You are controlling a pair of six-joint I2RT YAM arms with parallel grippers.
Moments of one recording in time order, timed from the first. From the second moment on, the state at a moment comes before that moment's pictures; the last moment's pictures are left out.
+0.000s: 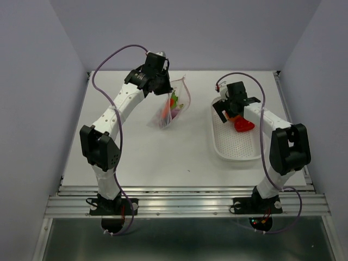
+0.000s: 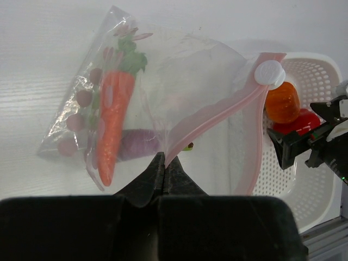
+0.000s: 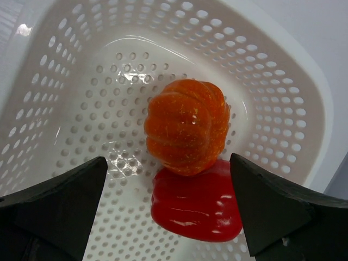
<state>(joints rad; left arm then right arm) -0.49 1.84 1.91 -0.79 0.00 -0.56 0.26 1.70 1.26 -0.43 0.18 -0.35</state>
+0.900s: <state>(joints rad) -0.49 1.84 1.90 -0.78 0.01 -0.56 0.25 1.85 1.27 -0.28 0.33 -0.35</state>
